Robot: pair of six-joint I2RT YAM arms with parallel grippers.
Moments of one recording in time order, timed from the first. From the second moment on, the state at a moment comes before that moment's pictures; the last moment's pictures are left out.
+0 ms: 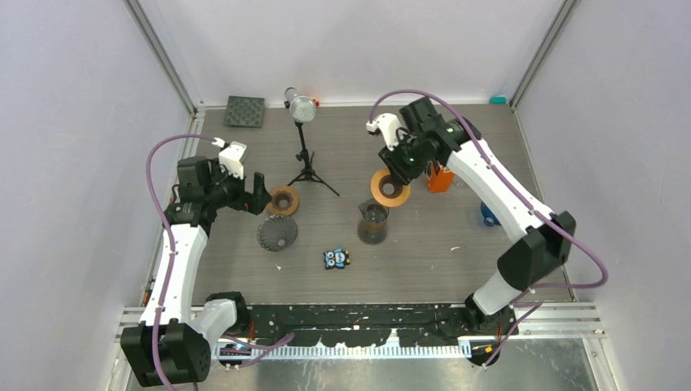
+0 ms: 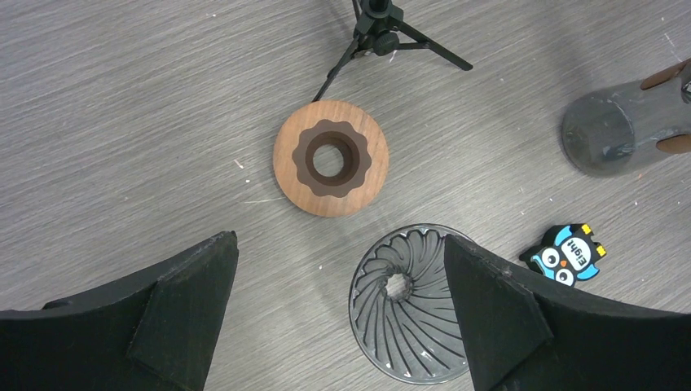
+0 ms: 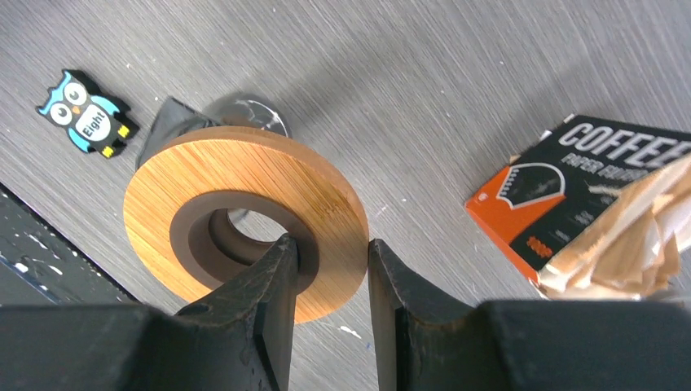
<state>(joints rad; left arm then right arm) 0.09 0.99 0.88 -0.54 0.50 0.24 0.49 1.56 1.60 -1.04 -0.18 -0.36</state>
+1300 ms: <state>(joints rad) 0.09 0.99 0.87 -0.53 0.50 0.24 0.63 1.88 1.80 -1.23 -0.16 -0.31</state>
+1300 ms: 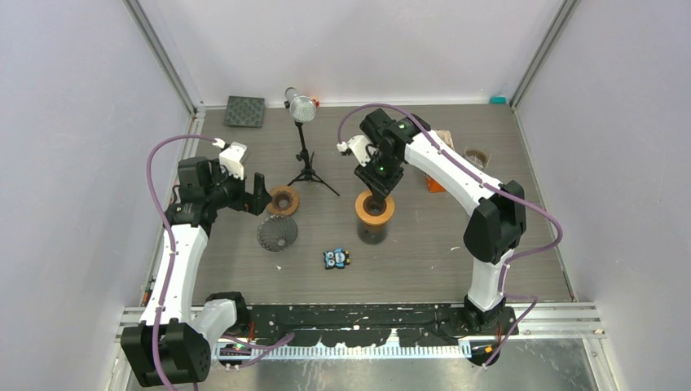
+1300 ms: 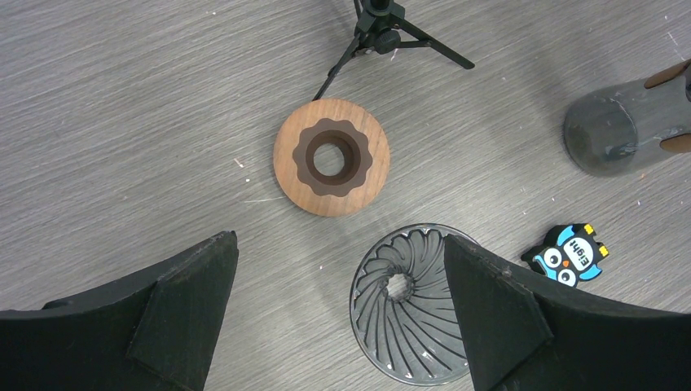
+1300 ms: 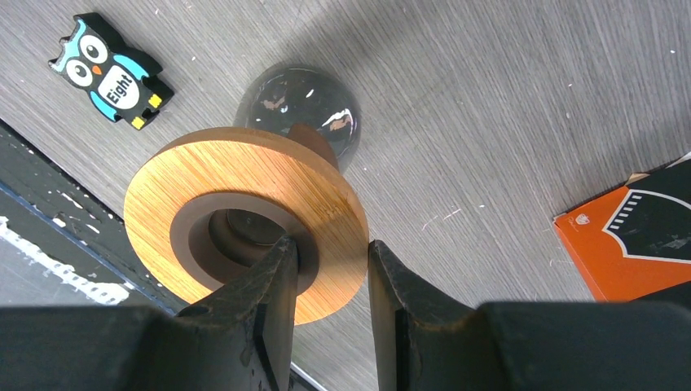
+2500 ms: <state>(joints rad) 0.09 1.02 0.87 -0.54 0.53 0.22 0.09 1.32 1.41 -1.00 -0.14 -0.19</state>
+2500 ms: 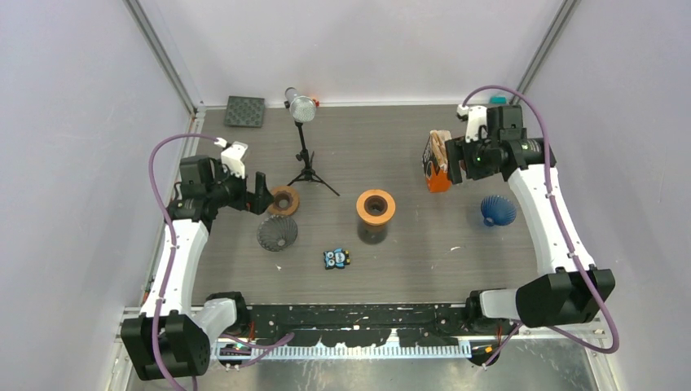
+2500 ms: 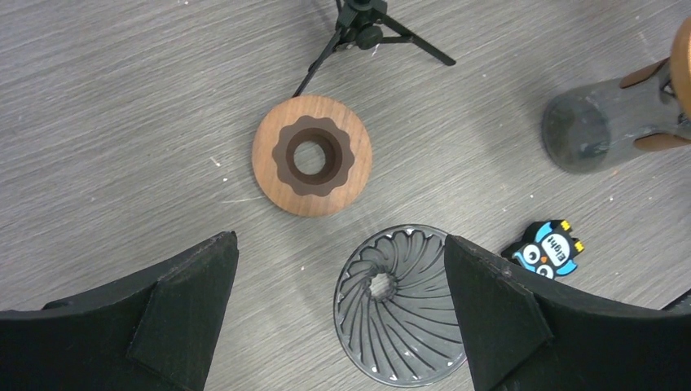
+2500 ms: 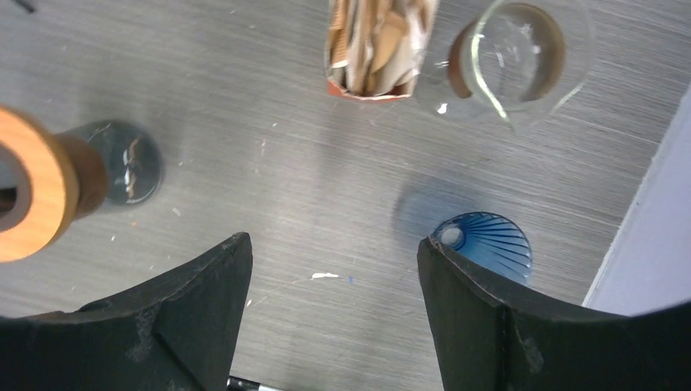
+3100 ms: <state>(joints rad) 0.09 1.03 0.93 -0.51 0.56 0.15 0.06 1.53 1.39 -0.68 -0.06 -0.08</state>
